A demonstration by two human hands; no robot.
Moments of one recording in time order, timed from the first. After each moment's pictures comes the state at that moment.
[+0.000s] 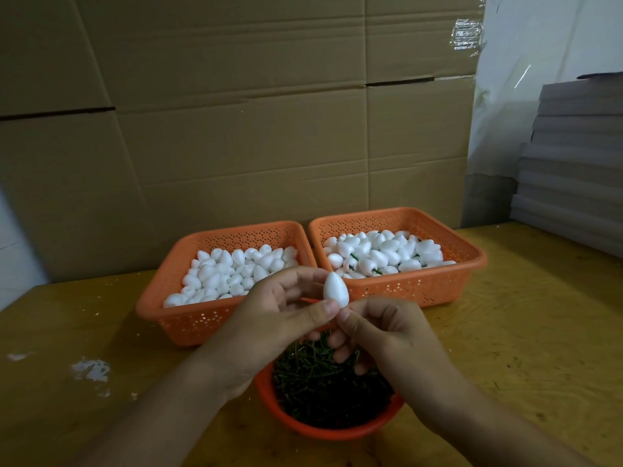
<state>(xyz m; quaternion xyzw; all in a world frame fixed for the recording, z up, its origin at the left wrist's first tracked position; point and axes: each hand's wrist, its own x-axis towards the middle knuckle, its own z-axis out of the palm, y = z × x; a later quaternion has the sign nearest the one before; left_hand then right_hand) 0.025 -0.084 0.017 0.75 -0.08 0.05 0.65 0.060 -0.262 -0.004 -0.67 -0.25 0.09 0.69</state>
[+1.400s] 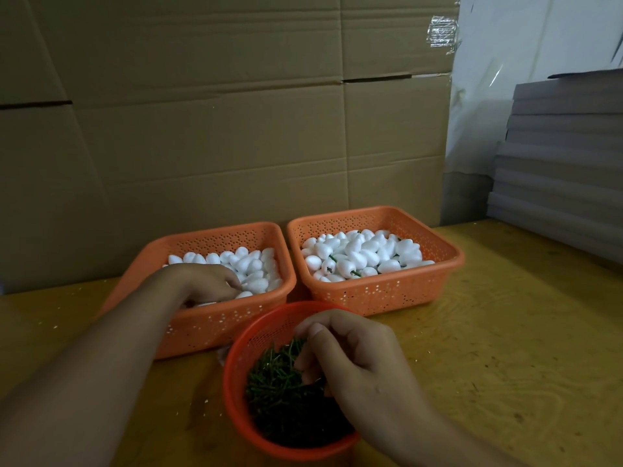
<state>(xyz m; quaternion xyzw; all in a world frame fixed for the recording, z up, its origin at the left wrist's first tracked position) 0.140 0.020 0.024 0.98 0.12 -0.18 0.05 0.057 -0.254 -0.023 -0.72 -0.32 -0.02 0.62</state>
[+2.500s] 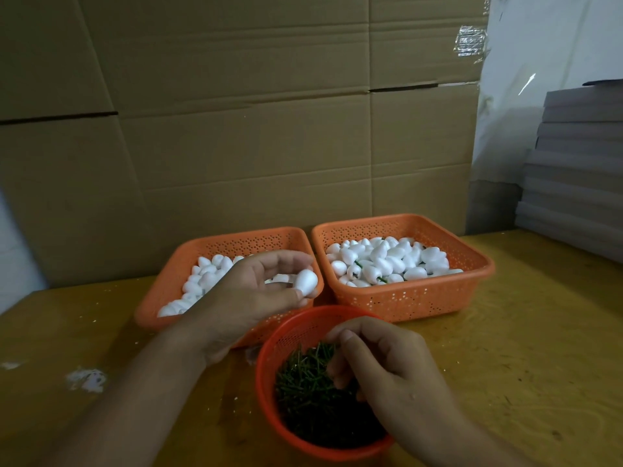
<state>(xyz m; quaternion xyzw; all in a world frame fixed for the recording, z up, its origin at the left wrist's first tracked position) 0.048 -0.049 0.030 0.76 -0.05 0.06 0.65 0.059 -0.253 -0.027 -0.74 -0.32 -0.02 0.60</state>
